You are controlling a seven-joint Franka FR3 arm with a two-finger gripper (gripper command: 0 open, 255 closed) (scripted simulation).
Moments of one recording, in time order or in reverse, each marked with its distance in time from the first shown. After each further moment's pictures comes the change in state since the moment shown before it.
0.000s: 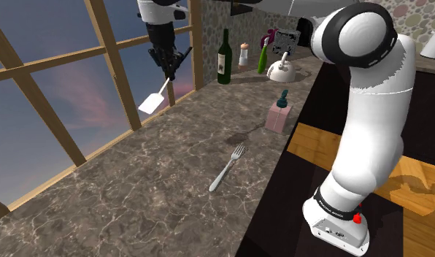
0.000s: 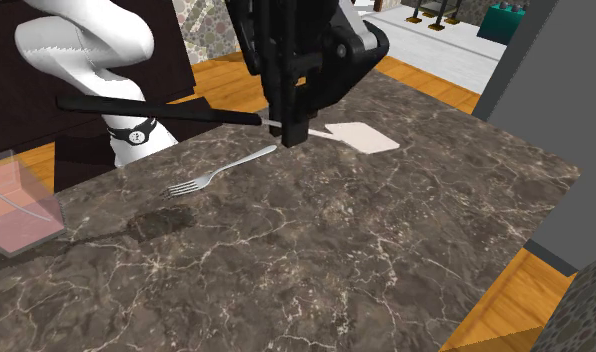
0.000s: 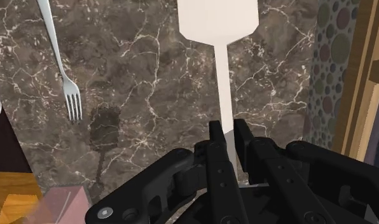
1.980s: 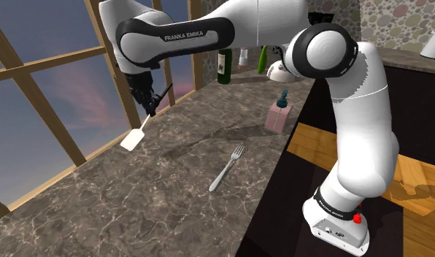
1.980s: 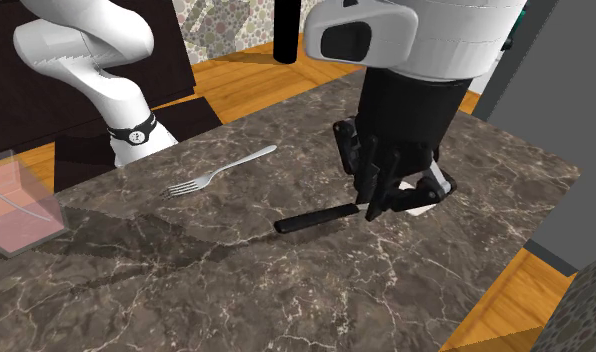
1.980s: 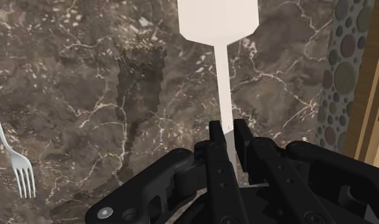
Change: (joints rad) arm 0.156 0.201 -0.026 -0.036 -0.105 0.194 0.160
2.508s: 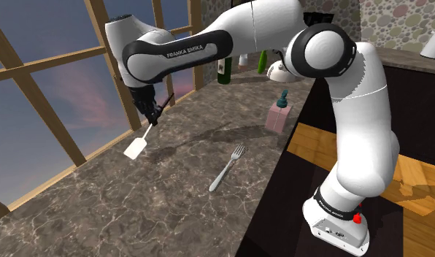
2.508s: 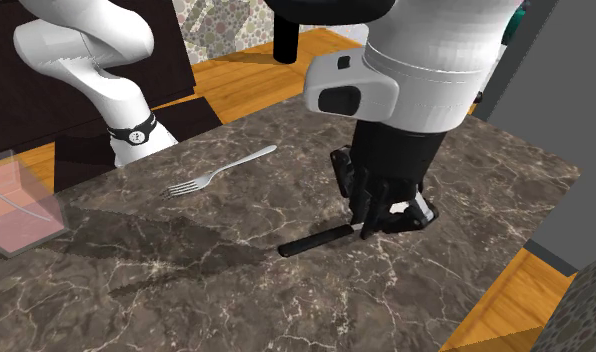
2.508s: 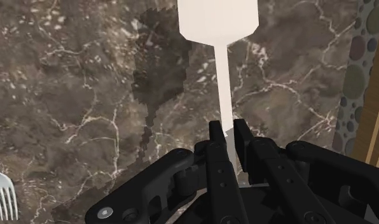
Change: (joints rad) arm -0.017 0.006 -0.005 -0.103 -0.009 0.102 0.019
